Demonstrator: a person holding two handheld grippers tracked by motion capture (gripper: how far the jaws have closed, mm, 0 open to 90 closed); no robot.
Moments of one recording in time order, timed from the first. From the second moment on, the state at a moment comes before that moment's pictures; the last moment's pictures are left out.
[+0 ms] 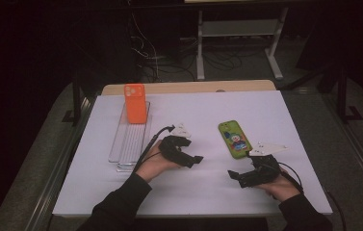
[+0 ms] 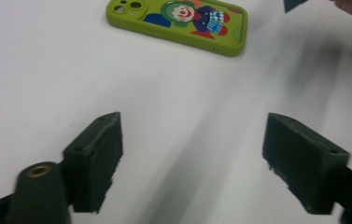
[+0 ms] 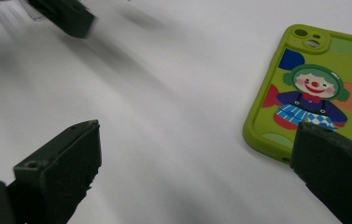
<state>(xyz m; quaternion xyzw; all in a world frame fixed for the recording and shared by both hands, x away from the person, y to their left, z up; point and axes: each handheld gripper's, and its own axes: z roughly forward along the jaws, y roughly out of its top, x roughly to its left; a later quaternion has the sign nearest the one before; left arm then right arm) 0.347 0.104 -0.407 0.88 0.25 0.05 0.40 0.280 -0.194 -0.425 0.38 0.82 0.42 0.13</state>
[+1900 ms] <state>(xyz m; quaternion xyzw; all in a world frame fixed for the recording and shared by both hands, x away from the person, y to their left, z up) 0.331 0.153 -0.411 0.86 0.23 0.03 0.45 0.353 -0.177 -0.391 0.49 0.79 0.34 0.17</state>
